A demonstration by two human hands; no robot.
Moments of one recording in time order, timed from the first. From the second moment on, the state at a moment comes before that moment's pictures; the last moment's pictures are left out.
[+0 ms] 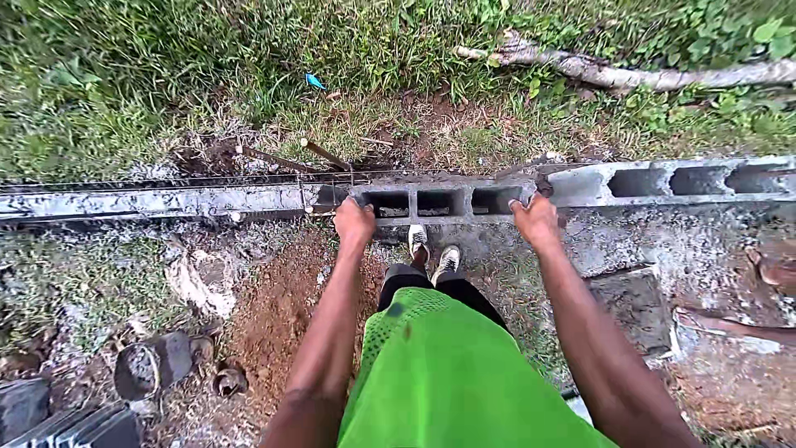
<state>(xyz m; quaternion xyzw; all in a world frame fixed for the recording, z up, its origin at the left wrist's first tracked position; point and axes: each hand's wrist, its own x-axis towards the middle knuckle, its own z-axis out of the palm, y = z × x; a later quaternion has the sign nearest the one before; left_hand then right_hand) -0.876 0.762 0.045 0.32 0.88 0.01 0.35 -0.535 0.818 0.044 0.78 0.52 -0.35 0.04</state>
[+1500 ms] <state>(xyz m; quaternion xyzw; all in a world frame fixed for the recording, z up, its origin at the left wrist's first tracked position) -0.897 0.778 0.291 0.49 0.83 0.17 0.19 -0.496 0.821 0.307 0.75 0.62 -0.18 -0.15</state>
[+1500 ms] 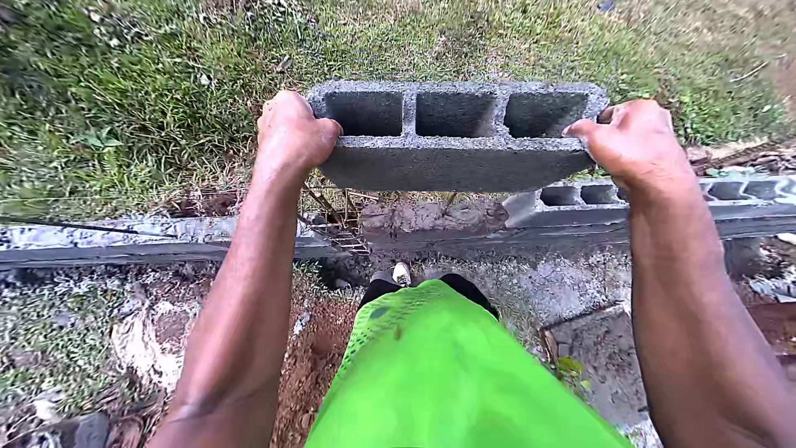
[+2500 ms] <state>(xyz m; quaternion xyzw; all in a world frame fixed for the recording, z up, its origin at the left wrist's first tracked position) -0.878 0.794 0.182 0.42 0.86 0.04 0.28 -0.496 0.860 0.180 0.74 0.59 -0.31 -0.03</state>
